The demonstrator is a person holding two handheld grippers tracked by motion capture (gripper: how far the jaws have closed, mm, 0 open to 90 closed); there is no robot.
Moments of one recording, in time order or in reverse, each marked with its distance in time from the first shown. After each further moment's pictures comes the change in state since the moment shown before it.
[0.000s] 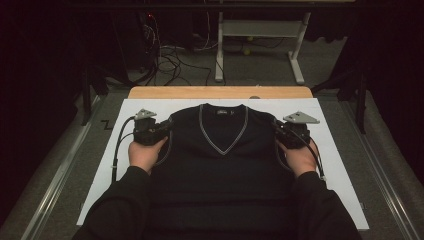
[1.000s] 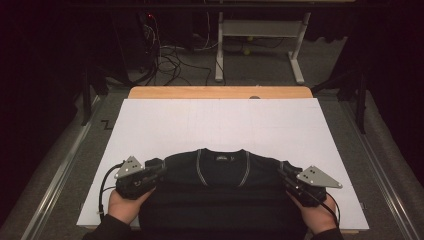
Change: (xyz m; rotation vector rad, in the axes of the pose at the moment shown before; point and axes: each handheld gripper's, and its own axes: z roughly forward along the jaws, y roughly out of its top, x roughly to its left) left arm -0.038 -0.103 -0.083 0.012 -0.148 0.140; right arm 0.037 -0.099 -0.096 -0.084 0.132 -0.093
